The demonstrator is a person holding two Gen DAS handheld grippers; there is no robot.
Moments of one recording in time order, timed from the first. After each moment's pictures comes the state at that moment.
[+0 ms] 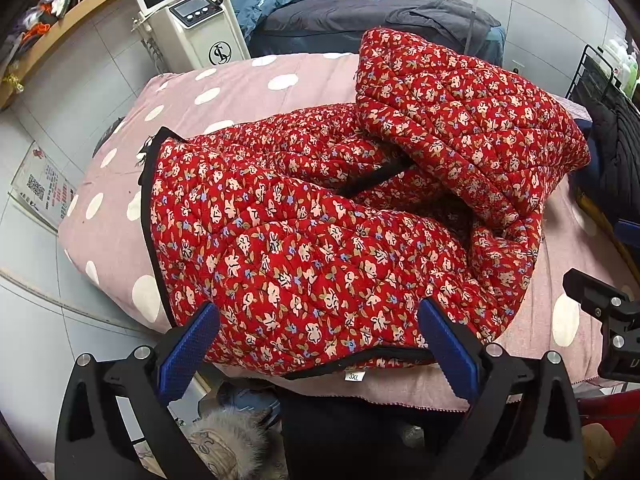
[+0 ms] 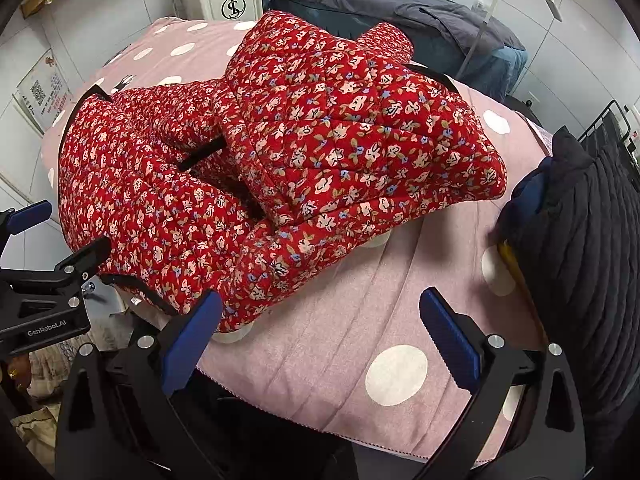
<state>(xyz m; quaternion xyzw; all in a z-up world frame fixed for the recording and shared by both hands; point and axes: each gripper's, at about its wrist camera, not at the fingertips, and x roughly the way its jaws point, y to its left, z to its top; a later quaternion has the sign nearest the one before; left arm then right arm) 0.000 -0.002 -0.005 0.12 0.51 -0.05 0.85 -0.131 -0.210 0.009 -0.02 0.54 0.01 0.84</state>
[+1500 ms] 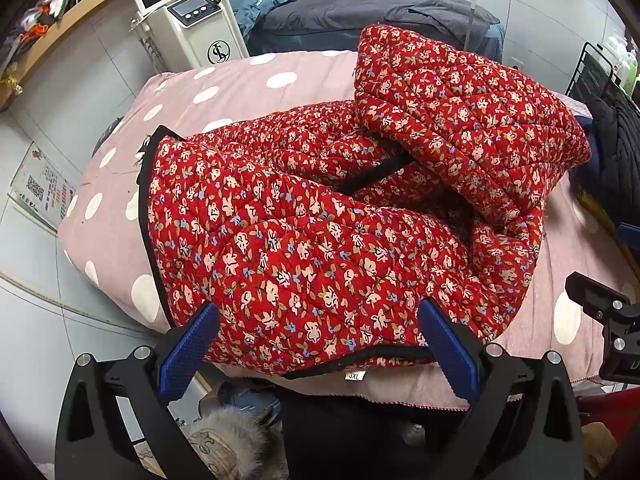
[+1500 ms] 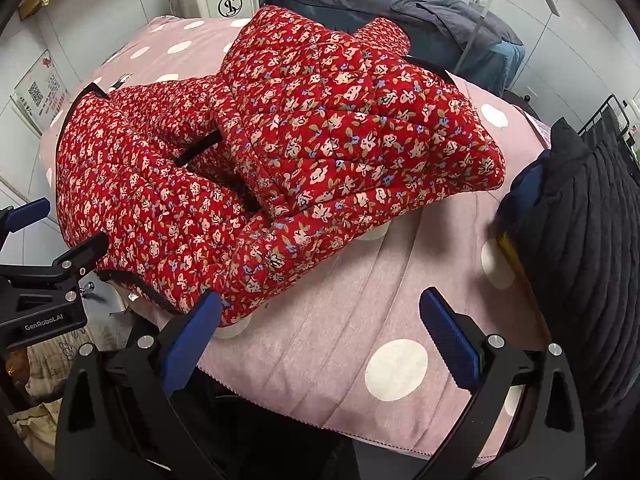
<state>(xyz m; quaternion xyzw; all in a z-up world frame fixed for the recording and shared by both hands) 0.000 -0.001 -0.009 0.12 0.51 -0.05 0.85 -0.135 -0.211 0.004 -0.02 0.55 0.00 0.84</state>
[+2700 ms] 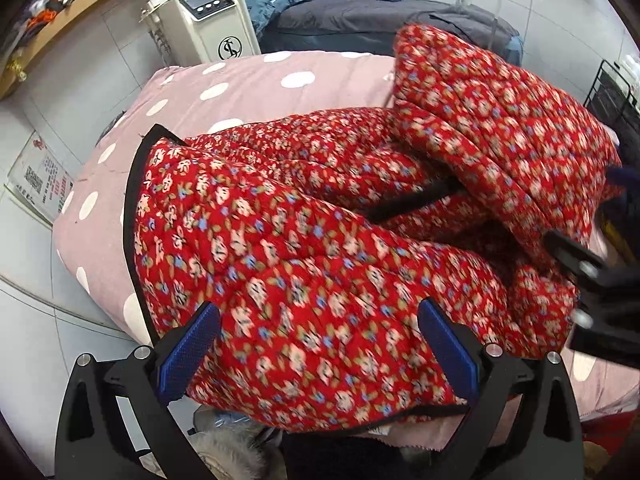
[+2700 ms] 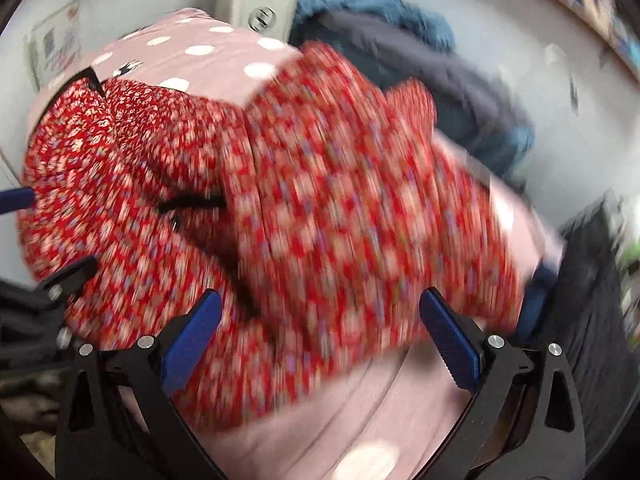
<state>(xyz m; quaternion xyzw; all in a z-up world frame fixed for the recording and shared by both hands) 0.061 0.023 -0.038 0.09 0.50 -0.04 0.86 -0.049 -0.143 -0.010 -0.18 0.46 0.01 0.87</state>
